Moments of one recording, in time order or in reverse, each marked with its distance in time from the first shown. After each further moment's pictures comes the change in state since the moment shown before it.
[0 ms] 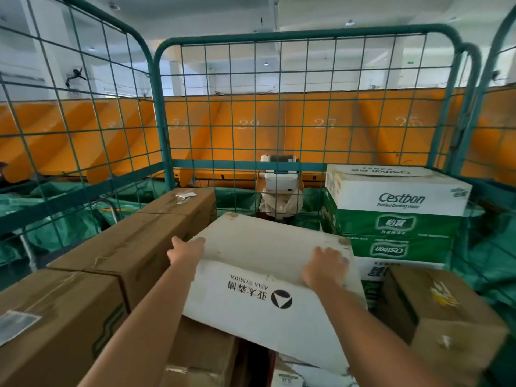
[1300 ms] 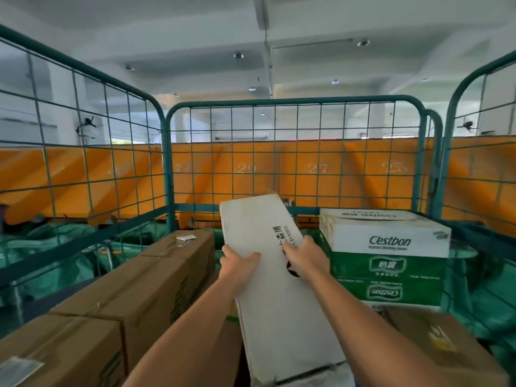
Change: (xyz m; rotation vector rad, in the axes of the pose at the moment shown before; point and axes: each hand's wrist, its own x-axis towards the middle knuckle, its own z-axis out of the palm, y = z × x) left_hand -0.100 0.063 0.040 0.090 -0.221 0.374; right_hand -0.011 -0.046 -0.119 0.662 0.140 -0.129
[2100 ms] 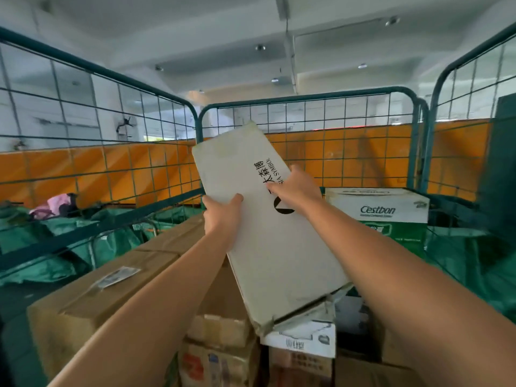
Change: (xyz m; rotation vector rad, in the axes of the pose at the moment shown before) left_hand -0.234 0.036 -0.092 -0.315 0.329 0.146; right_hand -0.194 -0.092 -0.152 0.061 -0.083 -0.363
